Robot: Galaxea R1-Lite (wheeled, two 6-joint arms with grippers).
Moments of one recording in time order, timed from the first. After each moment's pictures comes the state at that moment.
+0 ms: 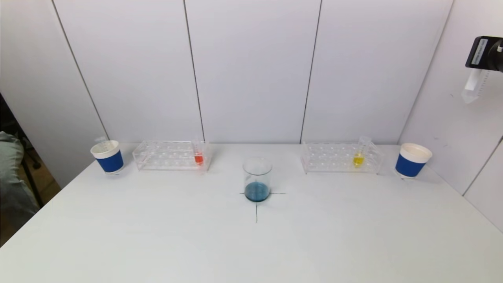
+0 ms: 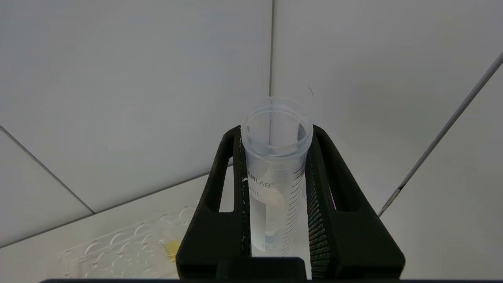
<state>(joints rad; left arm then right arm) -0.01 0.00 -0.02 0.06 -0.01 0.05 -0.09 1.67 -1.51 0.01 -0.35 0.08</state>
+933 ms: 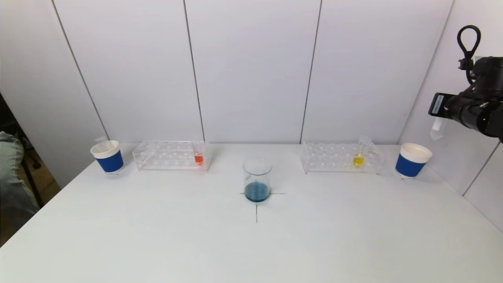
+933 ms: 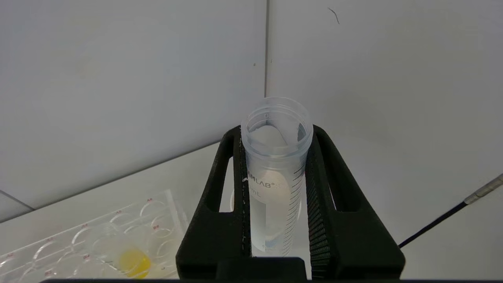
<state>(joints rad) -0.01 0.00 -0.02 0.06 -0.01 0.06 -0.15 1.88 -1.22 -0.42 -0.31 0.09</state>
